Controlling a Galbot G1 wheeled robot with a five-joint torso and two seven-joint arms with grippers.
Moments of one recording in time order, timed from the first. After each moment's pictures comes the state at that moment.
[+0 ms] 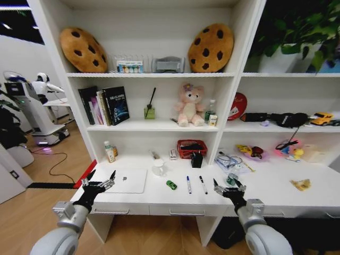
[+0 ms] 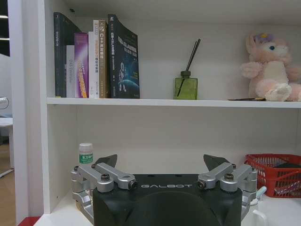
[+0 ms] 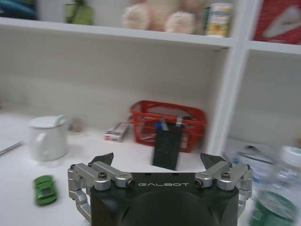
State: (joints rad) left arm 1.64 -1.12 -0.78 -2.29 -0.55 0.20 -0.05; right arm -1.51 1.08 0.63 2.16 0.36 -0.39 -0.07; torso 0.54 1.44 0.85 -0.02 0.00
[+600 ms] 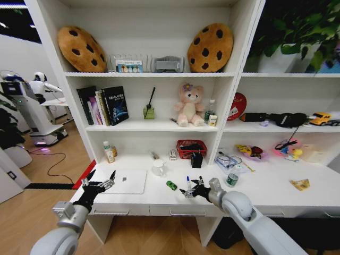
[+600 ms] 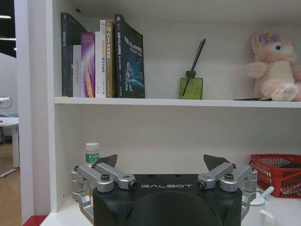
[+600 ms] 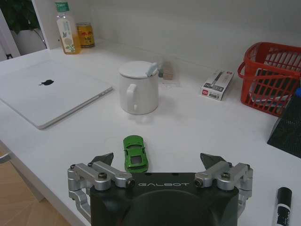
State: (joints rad) left arm 1.64 -1.12 -0.78 -2.29 -0.55 0.20 -0.05; right arm -1.02 0.91 0.18 1.92 0.54 -0.74 -0.18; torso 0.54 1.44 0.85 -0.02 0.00
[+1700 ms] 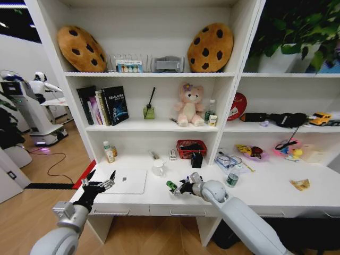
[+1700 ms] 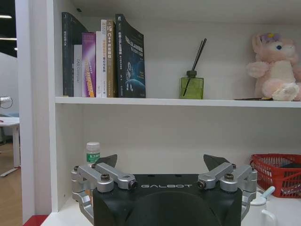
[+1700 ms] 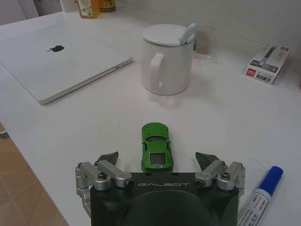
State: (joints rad) left arm 1.64 -1.12 -0.78 -2.29 -0.55 0.20 -0.05; right arm -0.82 0.99 -0.04 1.69 0.45 -0.74 -0.29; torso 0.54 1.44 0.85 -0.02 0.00
